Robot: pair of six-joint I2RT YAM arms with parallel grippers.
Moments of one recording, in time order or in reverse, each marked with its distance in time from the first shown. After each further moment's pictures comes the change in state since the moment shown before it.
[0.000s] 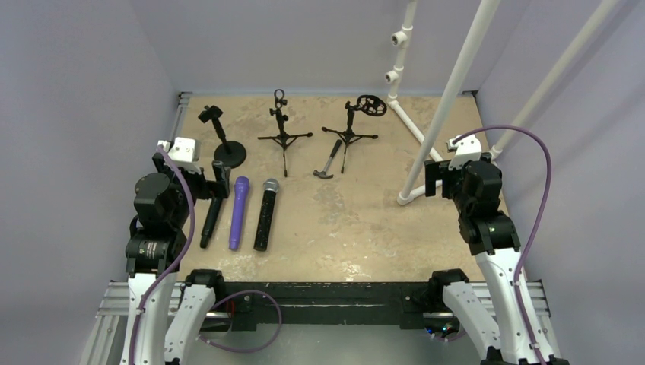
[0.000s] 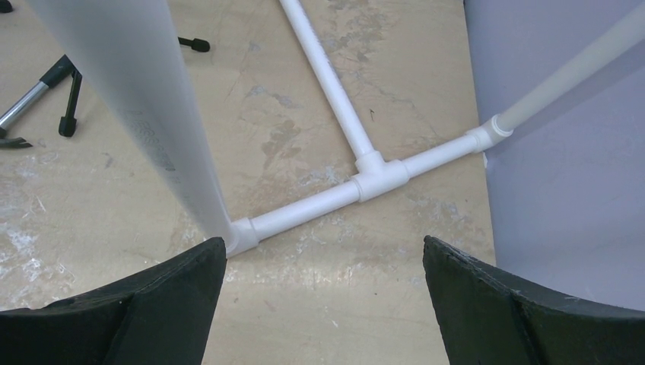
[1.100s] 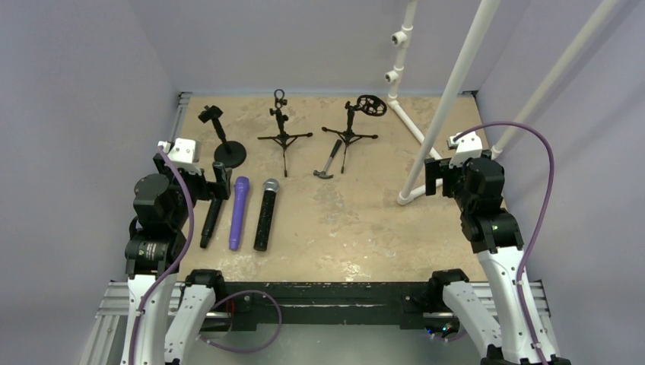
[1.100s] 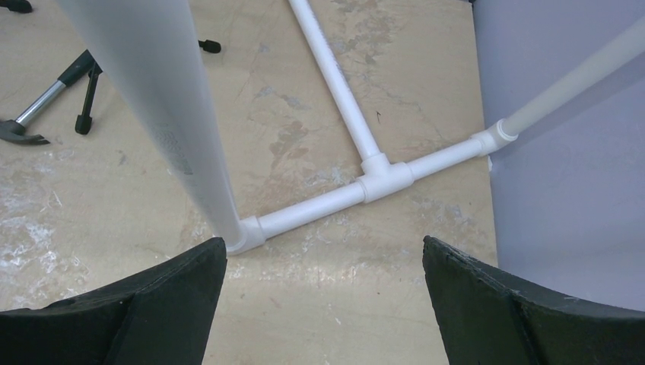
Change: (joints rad) left arm 0.000 -0.006 0.002 -0.010 0.017 -0.011; right arm 0.000 0.019 0.050 -0.042 -0.024 0.000
